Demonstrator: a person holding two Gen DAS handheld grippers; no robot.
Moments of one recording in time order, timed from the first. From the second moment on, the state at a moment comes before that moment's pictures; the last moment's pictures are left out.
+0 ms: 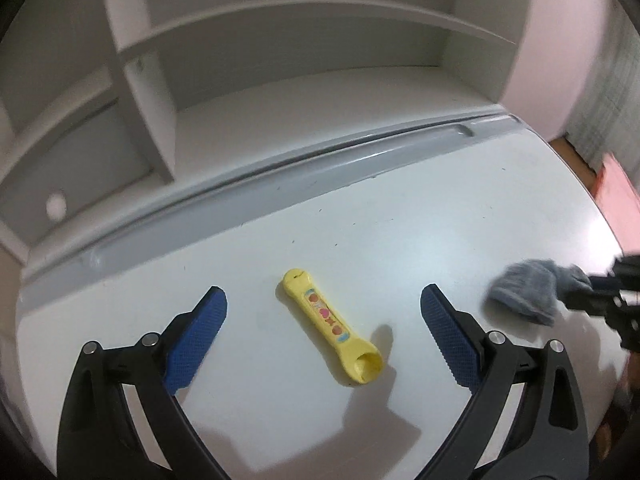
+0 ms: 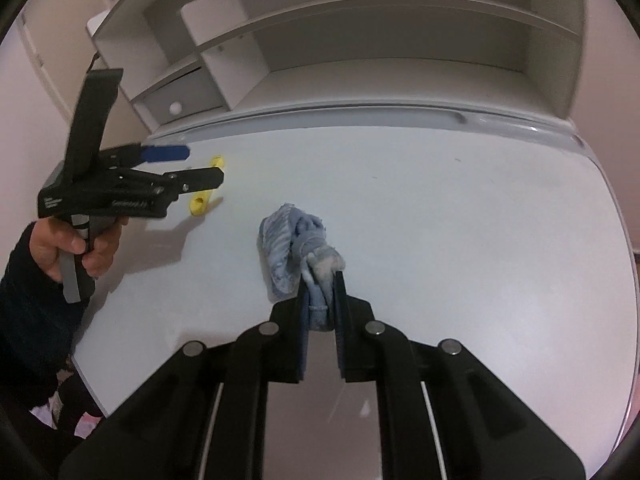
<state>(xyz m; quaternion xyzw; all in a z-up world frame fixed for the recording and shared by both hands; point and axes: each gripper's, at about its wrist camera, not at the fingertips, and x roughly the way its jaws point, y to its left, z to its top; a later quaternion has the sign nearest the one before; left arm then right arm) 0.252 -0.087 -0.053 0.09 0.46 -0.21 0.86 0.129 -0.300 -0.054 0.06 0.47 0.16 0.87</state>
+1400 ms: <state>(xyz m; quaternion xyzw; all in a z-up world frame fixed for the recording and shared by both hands) -0.129 -0.555 -0.099 0.30 0.37 -0.63 0.62 -0.352 -0.644 -0.154 0.33 0.40 -0.36 0.78</state>
